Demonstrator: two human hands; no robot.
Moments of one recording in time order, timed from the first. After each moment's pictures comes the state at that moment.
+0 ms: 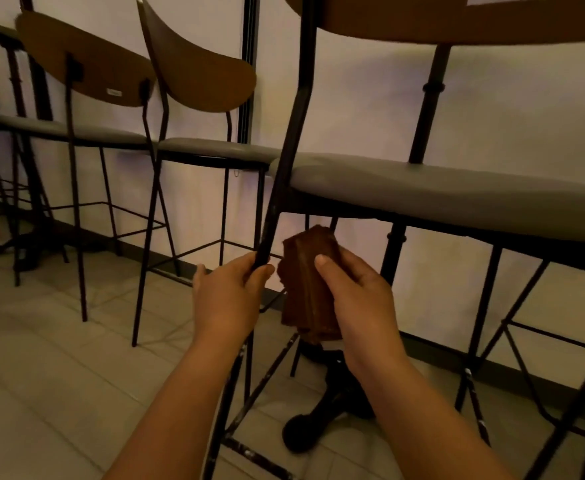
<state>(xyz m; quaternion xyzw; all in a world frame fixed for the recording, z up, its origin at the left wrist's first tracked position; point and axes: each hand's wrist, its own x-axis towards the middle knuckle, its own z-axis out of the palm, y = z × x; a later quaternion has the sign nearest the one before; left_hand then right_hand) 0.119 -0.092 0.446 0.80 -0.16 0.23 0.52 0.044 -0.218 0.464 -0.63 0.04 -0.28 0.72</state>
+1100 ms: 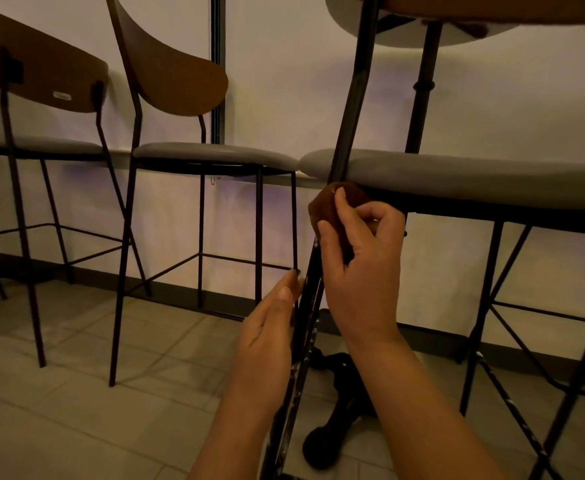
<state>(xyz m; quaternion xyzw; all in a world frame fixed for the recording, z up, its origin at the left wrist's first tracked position) 0.128 -0.045 0.413 0.61 -0.30 -0.01 0.73 0.122 -0.160 0.462 -0.72 0.02 -0.67 0.18</state>
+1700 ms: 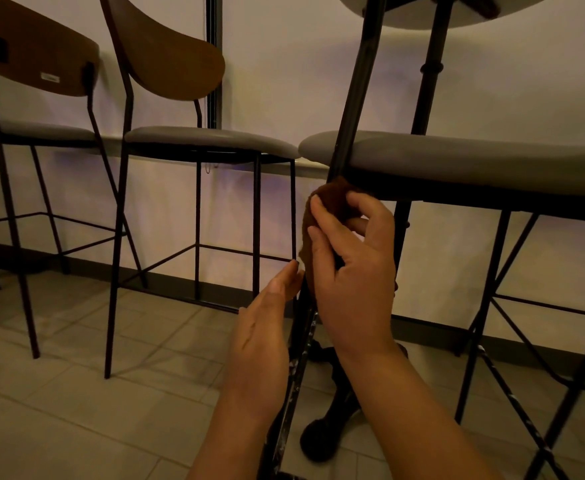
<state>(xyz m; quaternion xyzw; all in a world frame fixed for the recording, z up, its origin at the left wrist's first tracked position) 0.127 -0.046 0.409 0.60 -0.31 0.03 0.73 0.122 -0.148 0.450 -0.73 -0.01 -0.65 0.19</state>
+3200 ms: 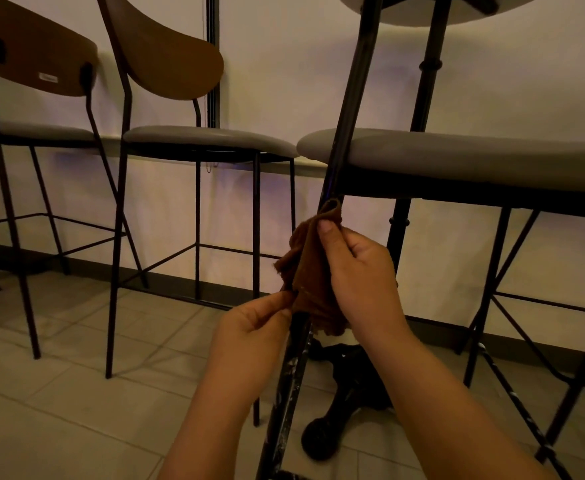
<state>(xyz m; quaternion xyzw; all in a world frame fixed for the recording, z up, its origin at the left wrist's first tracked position) 0.150 -0.042 0.406 0.66 -0.23 -0.06 0.72 0.117 -0.162 0.457 -0.71 0.00 -0.41 0.57</state>
